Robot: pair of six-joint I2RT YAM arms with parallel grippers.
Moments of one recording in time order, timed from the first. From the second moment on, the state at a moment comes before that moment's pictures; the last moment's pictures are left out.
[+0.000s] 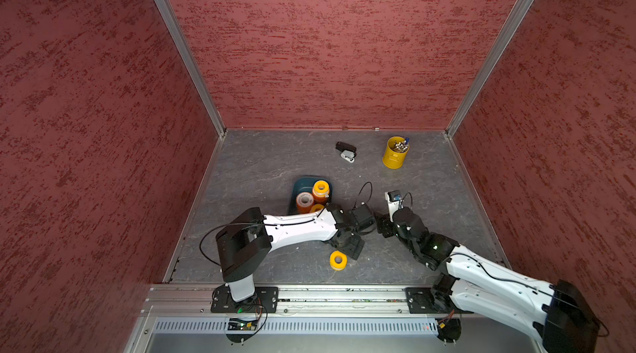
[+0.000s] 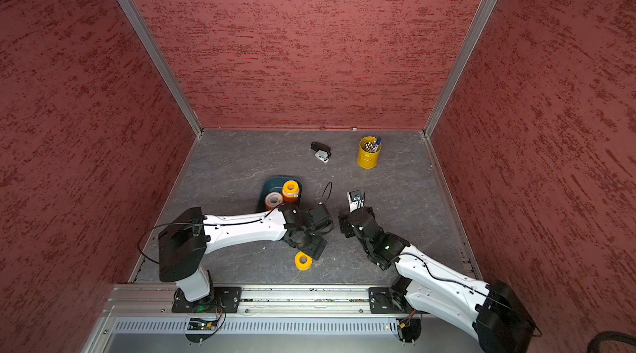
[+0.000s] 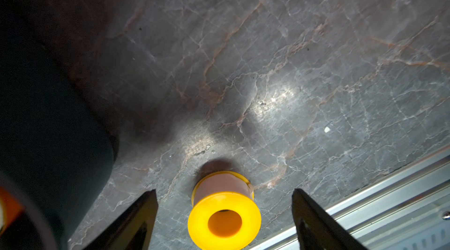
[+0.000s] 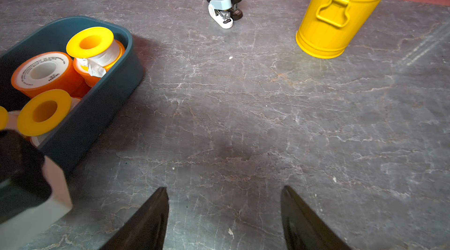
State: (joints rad) left arm -1.14 1.76 1.20 -0.85 -0.02 -0.61; right arm 0.79 0.91 0.40 -0.12 0.40 0.32
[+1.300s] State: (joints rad) left arm -1.20 1.78 1.10 -0.84 -0.01 -0.70; right arm 0.79 0.95 0.41 -0.12 0.40 0.32
